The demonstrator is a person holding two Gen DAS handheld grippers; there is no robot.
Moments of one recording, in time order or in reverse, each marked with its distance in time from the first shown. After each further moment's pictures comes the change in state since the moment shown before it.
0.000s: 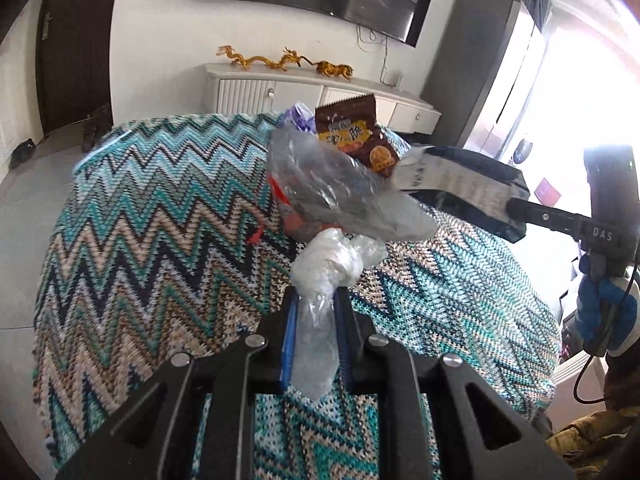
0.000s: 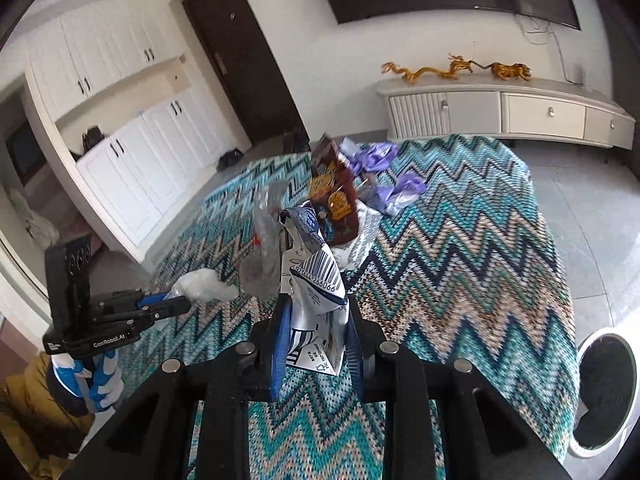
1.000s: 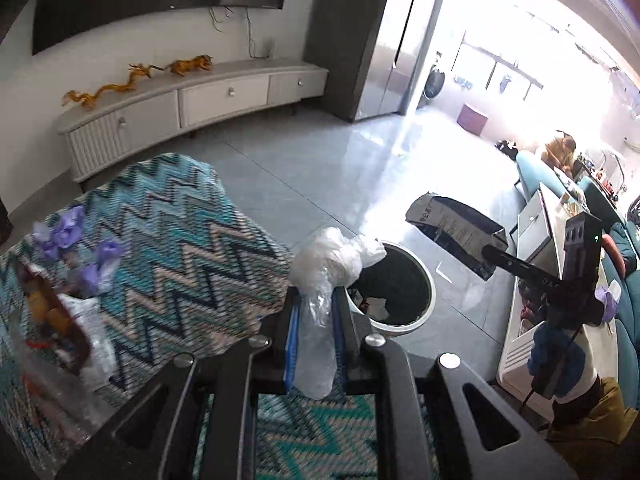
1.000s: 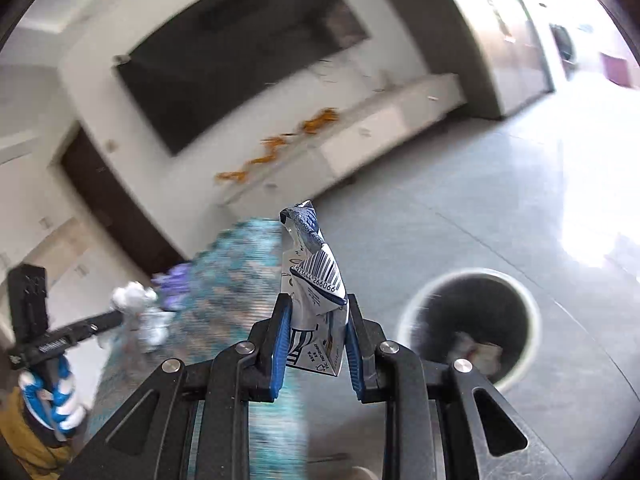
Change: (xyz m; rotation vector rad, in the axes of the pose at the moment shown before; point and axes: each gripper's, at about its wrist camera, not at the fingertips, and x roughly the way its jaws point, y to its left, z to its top) left arm 0.136 -0.285 0.110 0.327 0.153 -0.233; right arm -0.202 -0.224 -0.101 0.485 -0.365 -0.338
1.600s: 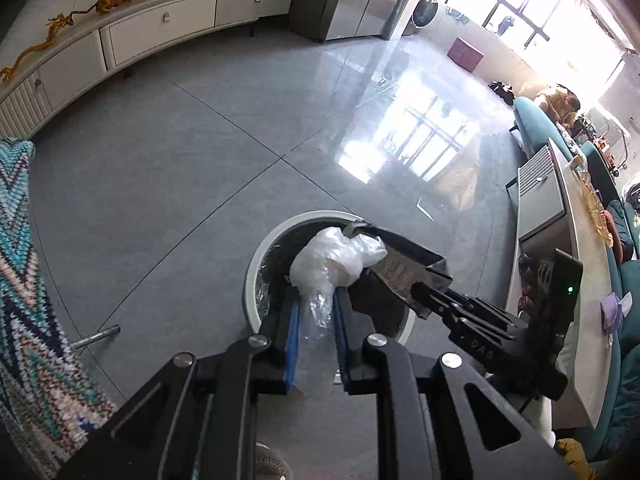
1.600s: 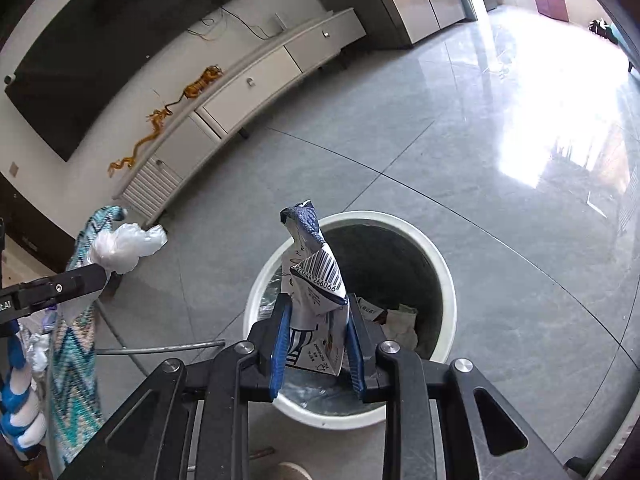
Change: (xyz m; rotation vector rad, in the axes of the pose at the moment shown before) left arm 0.245 -0.110 0.060 0.001 0.279 -0.087; right arm 0.090 -0.166 -0.010 0.187 0.174 -0.222
